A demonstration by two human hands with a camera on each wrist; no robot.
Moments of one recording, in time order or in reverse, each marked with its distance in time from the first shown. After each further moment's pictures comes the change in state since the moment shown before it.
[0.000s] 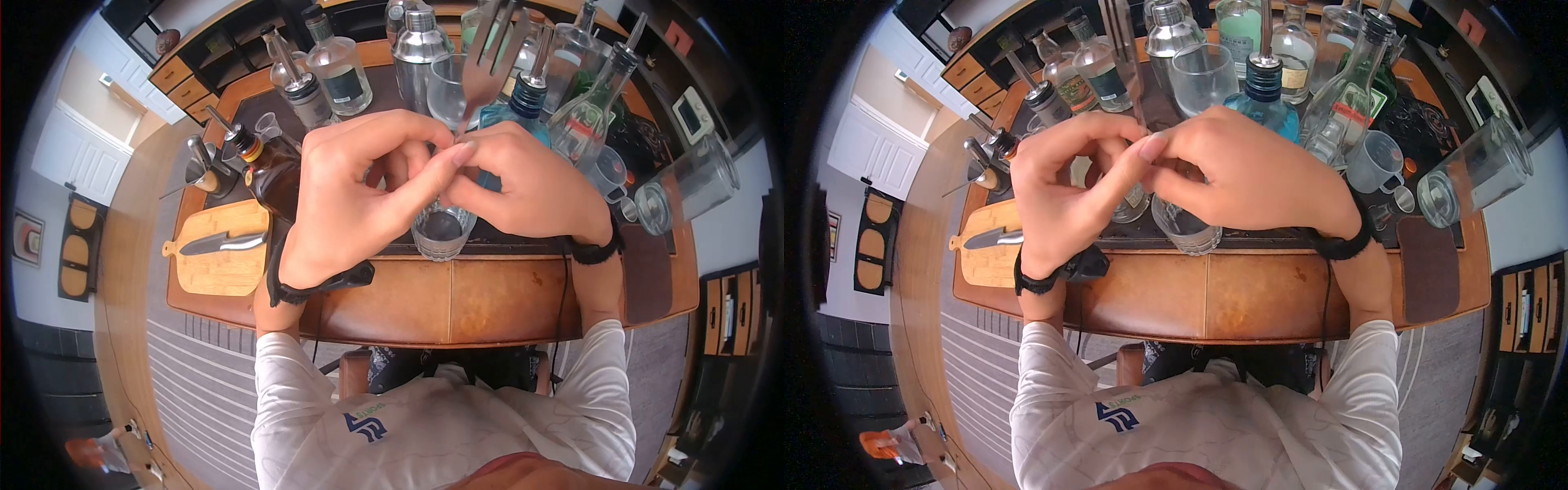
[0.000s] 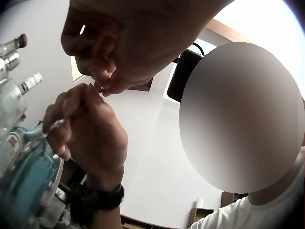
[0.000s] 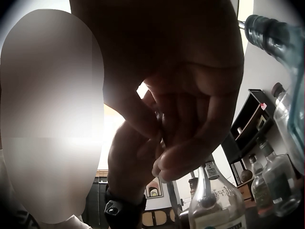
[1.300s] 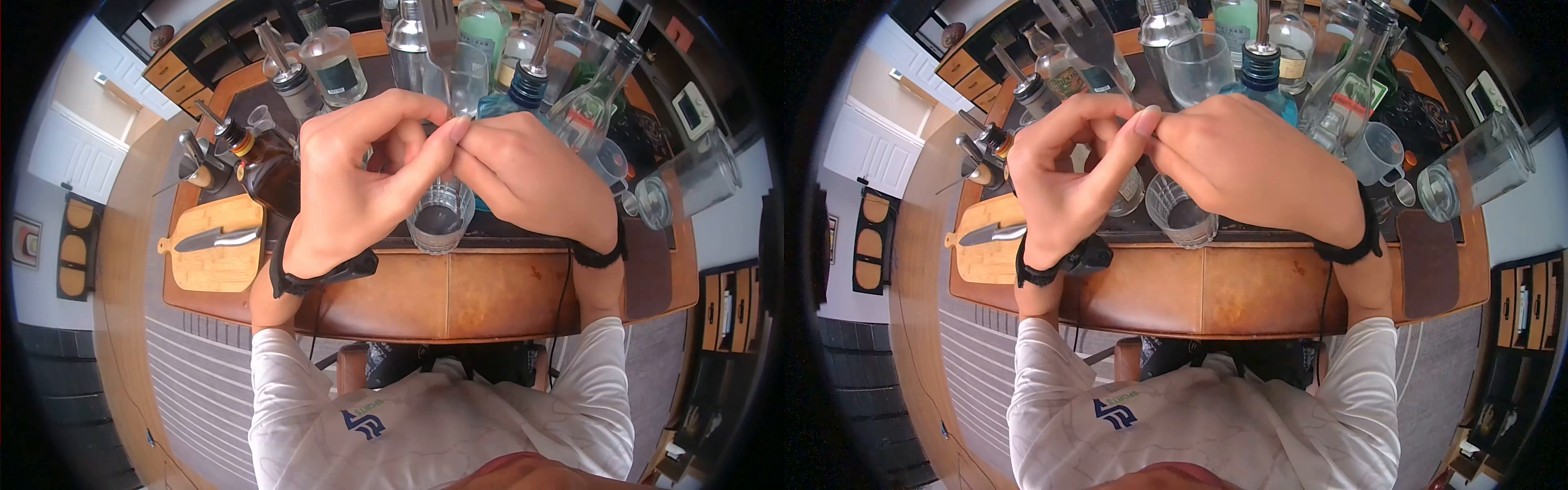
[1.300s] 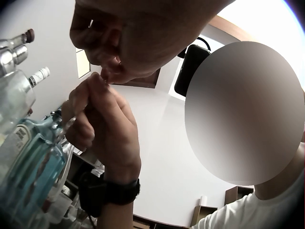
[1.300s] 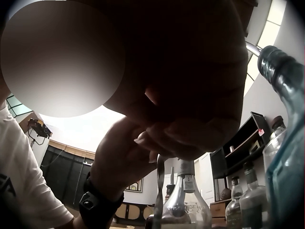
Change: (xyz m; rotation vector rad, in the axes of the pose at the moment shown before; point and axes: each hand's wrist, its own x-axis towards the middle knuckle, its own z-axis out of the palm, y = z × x) left_hand 0.002 -0.012 0.018 -0.044 0.141 0.031; right_hand -0.006 0.004 0.000 -0.271 0.051 -0.088
